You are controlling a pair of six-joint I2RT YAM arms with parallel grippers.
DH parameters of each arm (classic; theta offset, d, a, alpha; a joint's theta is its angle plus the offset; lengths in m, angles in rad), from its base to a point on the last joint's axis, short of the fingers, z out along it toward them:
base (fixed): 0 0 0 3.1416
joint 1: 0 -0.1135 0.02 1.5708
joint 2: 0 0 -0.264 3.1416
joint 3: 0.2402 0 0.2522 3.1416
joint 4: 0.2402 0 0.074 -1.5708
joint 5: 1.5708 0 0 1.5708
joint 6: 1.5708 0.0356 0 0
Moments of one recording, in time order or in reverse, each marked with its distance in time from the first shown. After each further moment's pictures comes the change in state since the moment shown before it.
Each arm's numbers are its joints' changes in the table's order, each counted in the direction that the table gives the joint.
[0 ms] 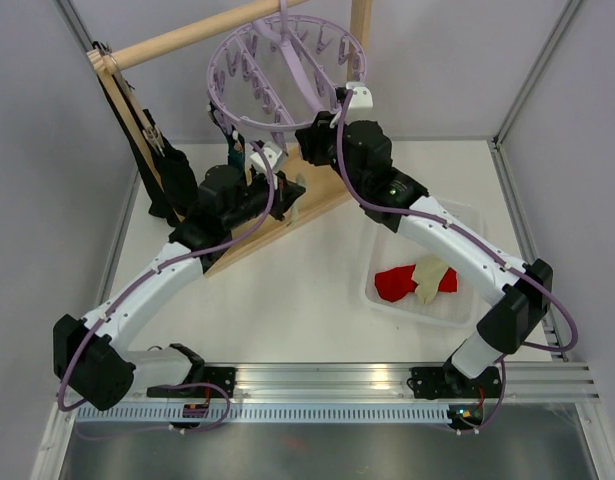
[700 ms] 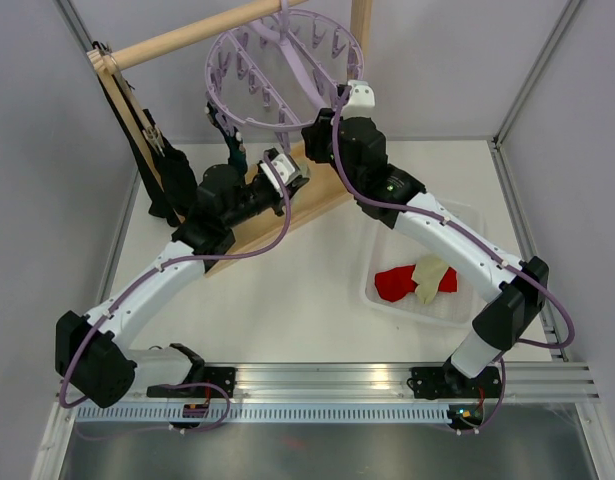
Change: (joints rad) left arm 0.005 0.014 -0.007 -0.130 0.077 0.362; right arm -0.006 0.031 0.064 0.090 0.116 0.014
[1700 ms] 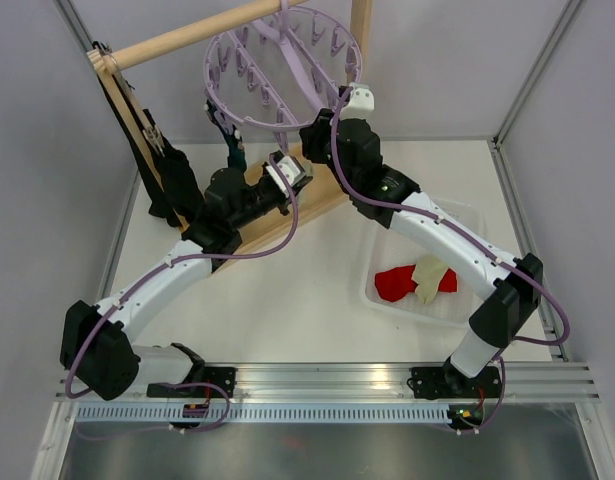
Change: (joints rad) left arm 0.016 0.048 -0.035 -0.108 -0.010 0.014; right arm -0.006 0.023 0.000 -0.013 0.042 0.084
